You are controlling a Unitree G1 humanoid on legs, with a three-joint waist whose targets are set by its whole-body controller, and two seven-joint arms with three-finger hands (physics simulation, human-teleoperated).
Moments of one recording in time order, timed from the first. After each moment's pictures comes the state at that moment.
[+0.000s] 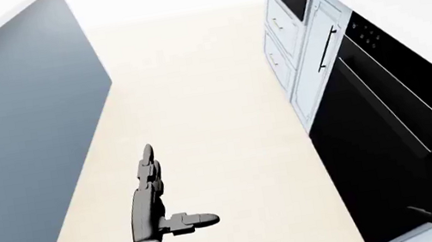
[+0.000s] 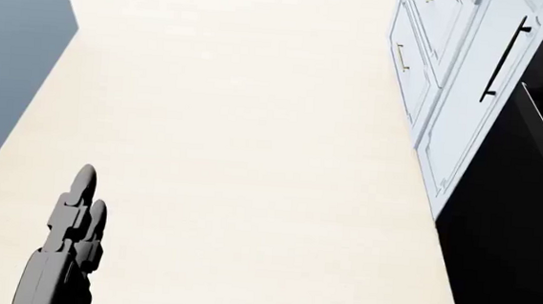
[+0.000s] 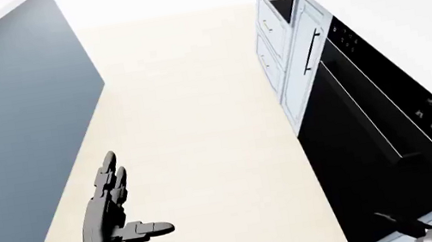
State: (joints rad) left arm 0.16 0.01 0.01 -0.28 0.04 0.11 -0.06; right arm -0.18 -0.60 -0.34 1.20 0.13 -0.15 -0.36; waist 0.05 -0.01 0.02
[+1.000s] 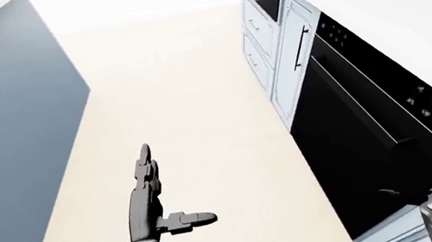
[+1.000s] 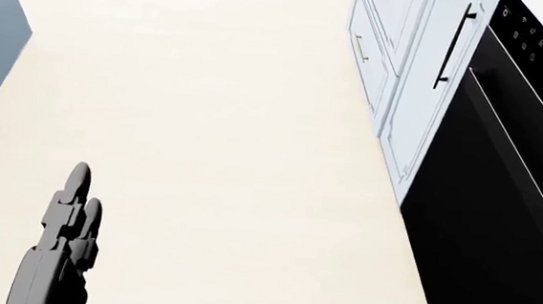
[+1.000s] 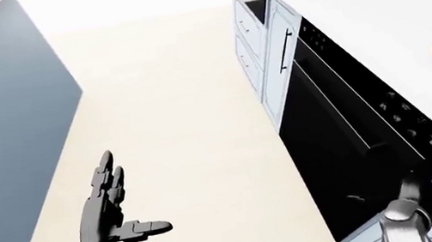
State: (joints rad) left arm 0.16 0.01 0.02 -0.29 0.03 0.12 -0.06; right arm -0.12 -0.42 -0.40 0.55 -0.20 0.34 -0.38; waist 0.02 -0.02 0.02
